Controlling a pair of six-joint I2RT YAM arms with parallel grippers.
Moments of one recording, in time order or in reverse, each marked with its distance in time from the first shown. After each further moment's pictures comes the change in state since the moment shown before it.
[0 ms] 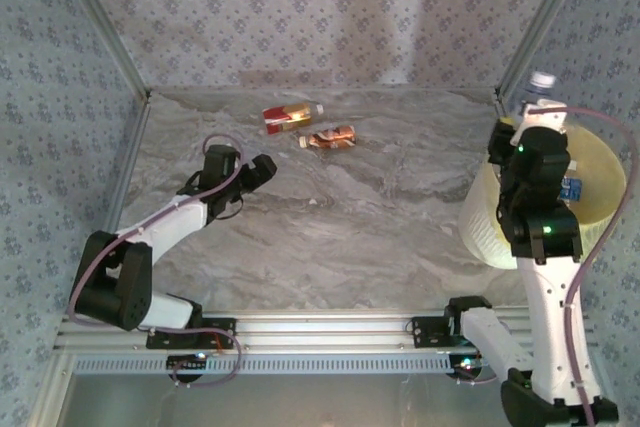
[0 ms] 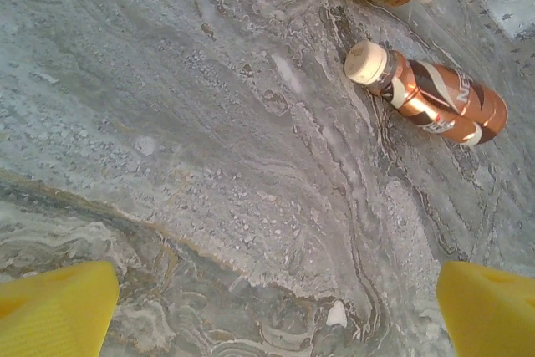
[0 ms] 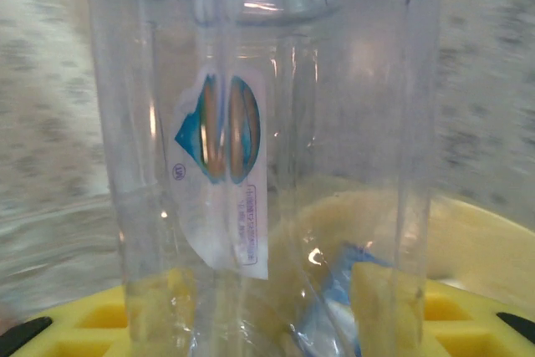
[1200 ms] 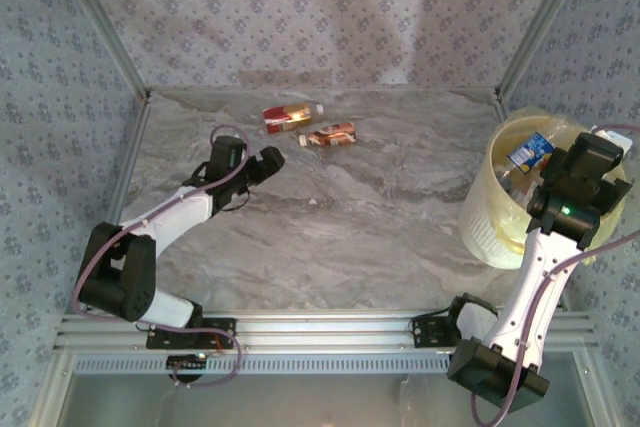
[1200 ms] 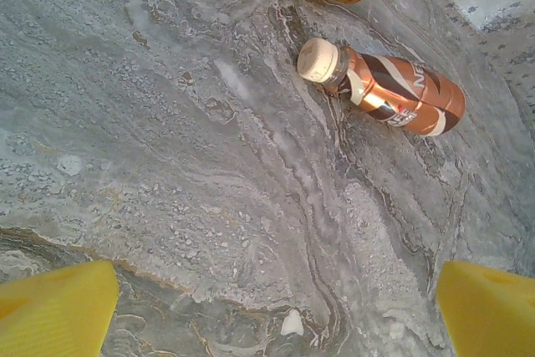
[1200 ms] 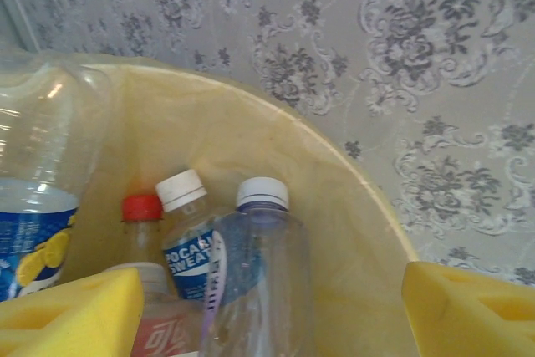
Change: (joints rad) left arm -0.032 0.045 0.084 -0.020 0.013 -0.010; right arm -0.546 0.077 -0.053 -0.105 -0.099 -0.043
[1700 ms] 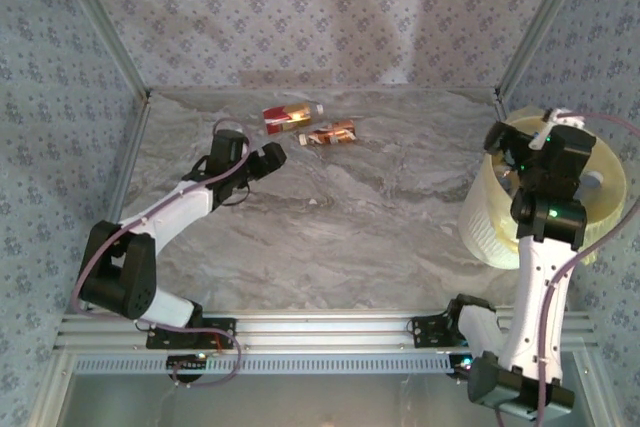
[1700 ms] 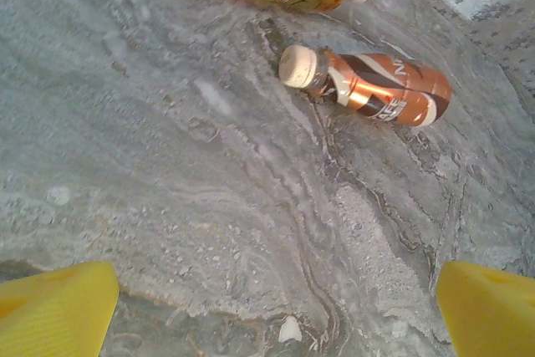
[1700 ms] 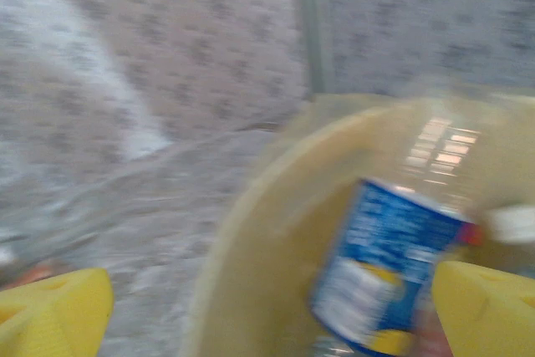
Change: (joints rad) left arm 0.000 0.021 0.078 -0.049 0.008 0.089; right arm 0.273 -0.029 0.006 0.095 -0.377 0.198
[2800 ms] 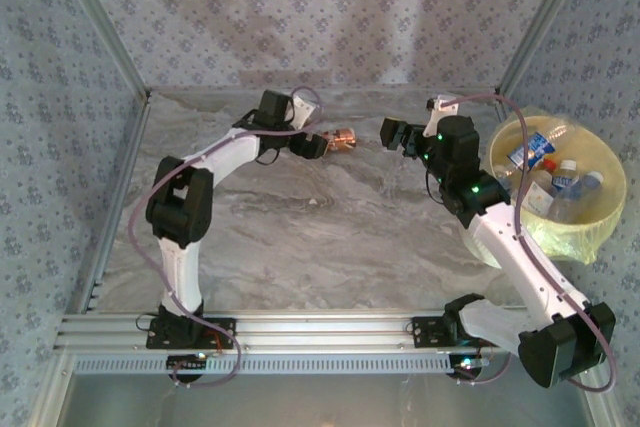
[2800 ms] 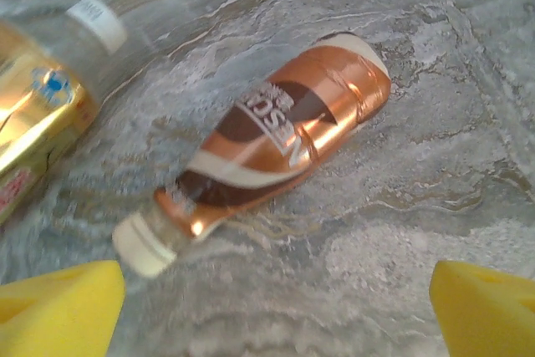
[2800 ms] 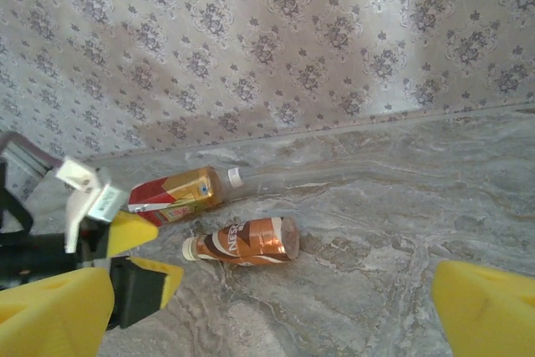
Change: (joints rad) left arm -0.071 0.590 0.668 -0.191 0.198 0.882; right arm 0.610 0.194 -0.176 0.425 0.130 0.145
